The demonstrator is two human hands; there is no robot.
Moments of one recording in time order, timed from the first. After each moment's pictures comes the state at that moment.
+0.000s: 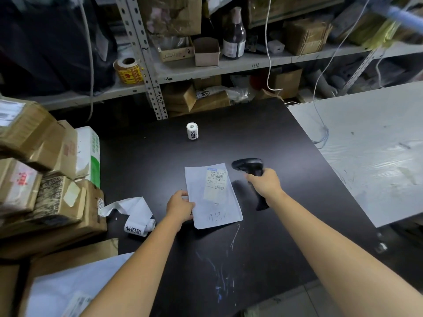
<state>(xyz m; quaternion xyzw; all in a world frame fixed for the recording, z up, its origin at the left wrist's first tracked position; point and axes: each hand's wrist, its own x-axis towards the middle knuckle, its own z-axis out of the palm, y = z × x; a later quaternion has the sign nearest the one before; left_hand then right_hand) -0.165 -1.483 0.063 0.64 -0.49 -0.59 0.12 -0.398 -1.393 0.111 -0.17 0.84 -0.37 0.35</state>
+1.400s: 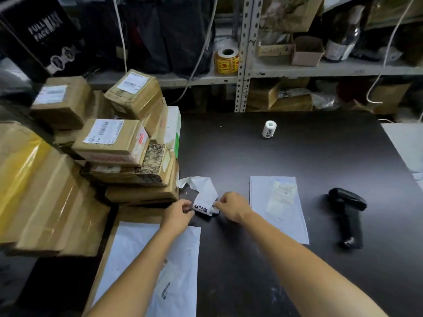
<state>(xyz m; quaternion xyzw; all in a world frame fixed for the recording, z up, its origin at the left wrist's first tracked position) 0.044 -1.490 0.048 0.68 -0.60 -0.41 0.10 -0.153 -1.474 0.068 -0.51 0.74 -0.07 0.43</state>
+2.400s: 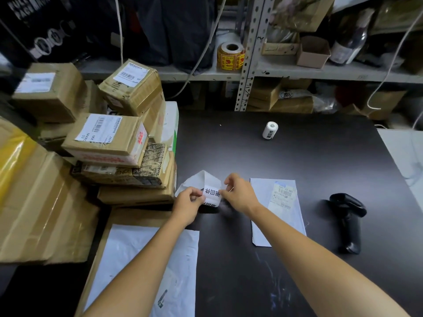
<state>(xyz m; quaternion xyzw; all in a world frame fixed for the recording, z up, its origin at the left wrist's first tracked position) 0.010 -1.519 0.045 0.64 -0.51 -0.52 0.24 -0.168 -1.503 0.076 -0.52 0.75 -0.20 0.36</state>
